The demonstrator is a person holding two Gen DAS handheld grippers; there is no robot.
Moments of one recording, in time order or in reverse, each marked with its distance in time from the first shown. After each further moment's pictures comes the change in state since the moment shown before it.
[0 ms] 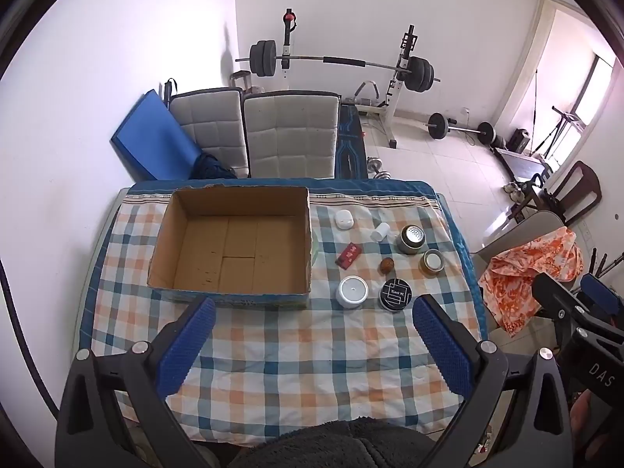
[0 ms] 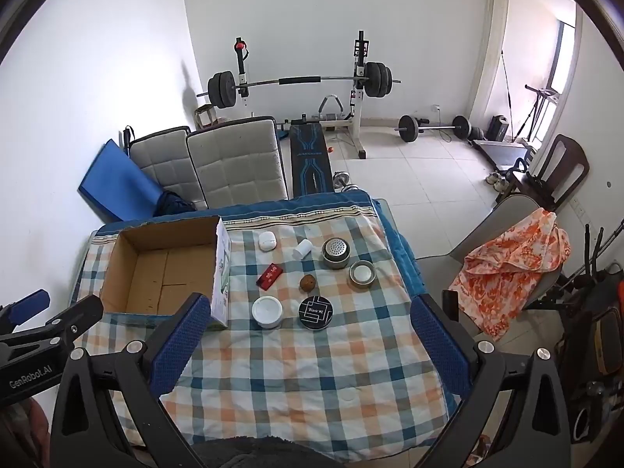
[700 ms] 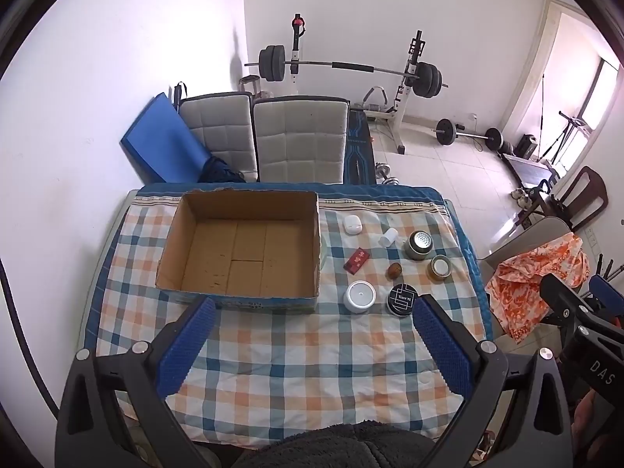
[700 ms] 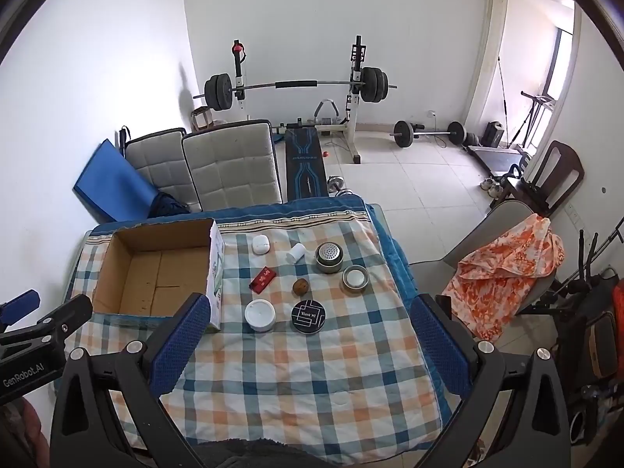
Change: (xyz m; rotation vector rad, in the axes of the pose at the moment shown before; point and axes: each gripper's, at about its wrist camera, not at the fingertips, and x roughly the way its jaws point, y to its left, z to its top) left arm -0.004 0.001 0.002 -0.018 -0.028 0.022; right arm -0.001 -0.002 -0.004 -0.012 -0.018 -0.032
